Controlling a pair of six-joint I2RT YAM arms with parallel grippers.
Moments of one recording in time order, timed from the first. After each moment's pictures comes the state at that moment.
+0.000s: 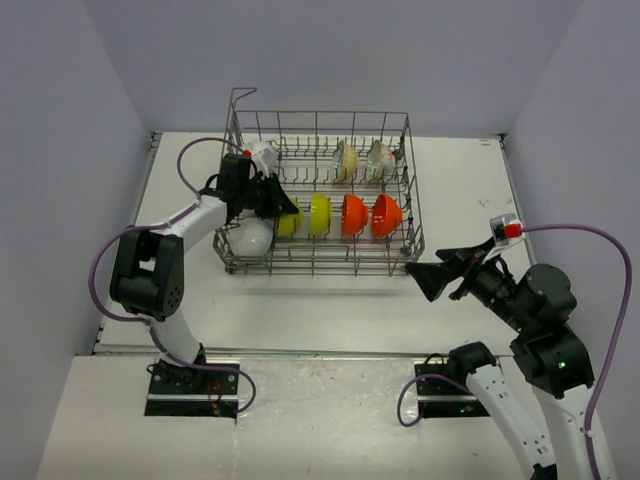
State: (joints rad) left arm -0.26 1.76 1.18 -0.16 0.53 -0.55; right arm 0.30 0.41 0.93 -0.66 -0.36 0.42
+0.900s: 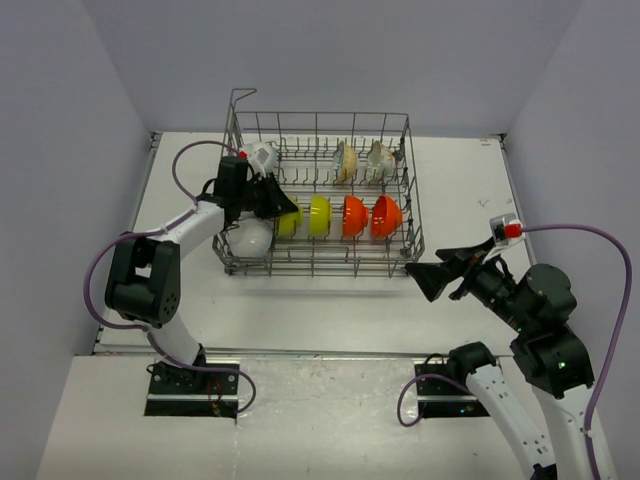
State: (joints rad) left arm -0.26 1.70 1.11 -0.07 0.53 -0.63; right arm 0.30 0.41 0.93 -0.65 -0.36 0.42
